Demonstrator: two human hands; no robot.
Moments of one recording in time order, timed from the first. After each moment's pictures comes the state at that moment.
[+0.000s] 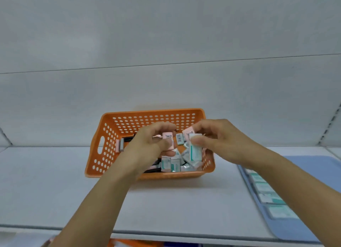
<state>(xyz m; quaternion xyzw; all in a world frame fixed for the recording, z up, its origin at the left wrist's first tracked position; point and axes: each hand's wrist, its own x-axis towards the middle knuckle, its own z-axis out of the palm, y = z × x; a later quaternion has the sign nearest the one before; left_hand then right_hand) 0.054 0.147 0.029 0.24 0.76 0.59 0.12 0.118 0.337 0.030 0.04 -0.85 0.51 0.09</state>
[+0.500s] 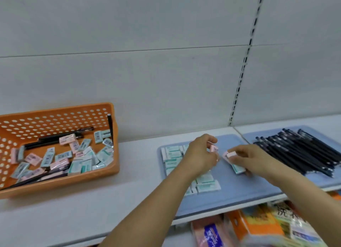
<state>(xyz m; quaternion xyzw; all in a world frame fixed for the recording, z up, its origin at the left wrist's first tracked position) 0.169 0.422 -0.048 0.34 0.75 0.50 0.28 0.281 0.564 -0.061 -0.31 -0.82 0.46 0.09</state>
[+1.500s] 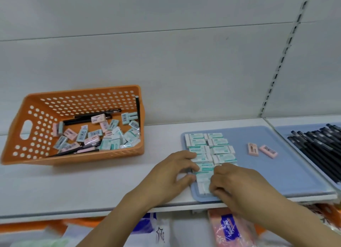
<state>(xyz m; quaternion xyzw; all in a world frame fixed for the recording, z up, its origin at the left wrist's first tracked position) 0.140 0.281 -0.094 0.51 0.80 0.31 0.06 0.279 0.443 -0.058 0.06 -1.00 0.06 0.04</state>
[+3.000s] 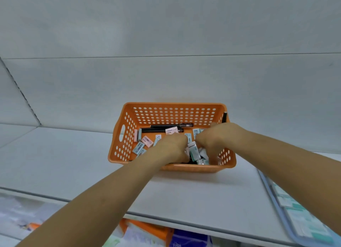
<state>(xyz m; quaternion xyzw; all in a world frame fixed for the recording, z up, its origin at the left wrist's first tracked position) 0.010 0.173 -0.007 0.29 0.95 0.06 0.10 0.034 0.301 0.027 0.04 -0.95 -0.18 -0.27</state>
